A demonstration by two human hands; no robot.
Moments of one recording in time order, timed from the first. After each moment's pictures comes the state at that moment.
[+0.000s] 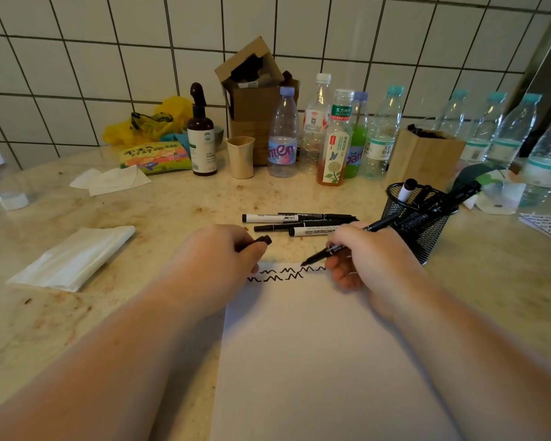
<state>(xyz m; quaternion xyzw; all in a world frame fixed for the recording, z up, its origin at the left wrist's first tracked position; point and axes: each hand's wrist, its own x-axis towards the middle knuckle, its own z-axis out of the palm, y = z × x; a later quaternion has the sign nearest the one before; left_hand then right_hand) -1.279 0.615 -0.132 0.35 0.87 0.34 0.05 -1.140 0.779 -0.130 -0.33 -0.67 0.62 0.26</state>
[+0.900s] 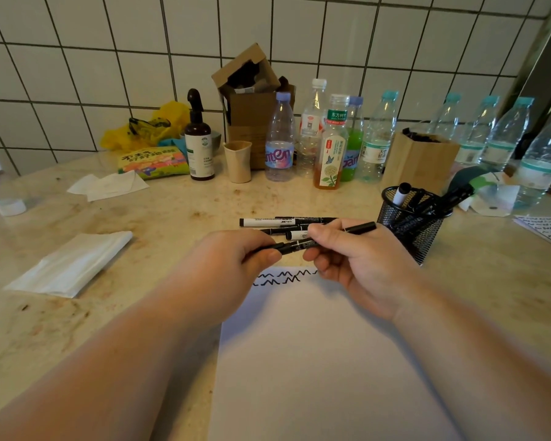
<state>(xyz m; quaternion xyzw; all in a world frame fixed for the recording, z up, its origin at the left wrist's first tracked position) -1.268 0.613 -0.128 0.48 0.80 0.35 0.02 -1.136 0.772 -0.121 -0.14 -0.62 0.73 0.23</state>
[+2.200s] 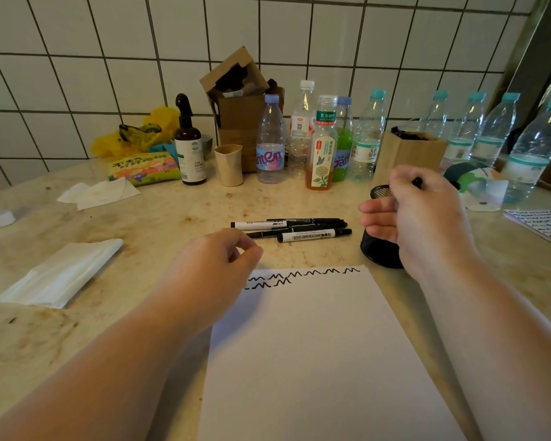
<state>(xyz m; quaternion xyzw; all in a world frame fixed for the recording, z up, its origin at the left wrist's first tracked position) -1.269 0.620 -0.135 0.38 0.84 0.38 0.02 -1.121 0.824 -0.086 -0.29 -0.58 0.61 0.45</state>
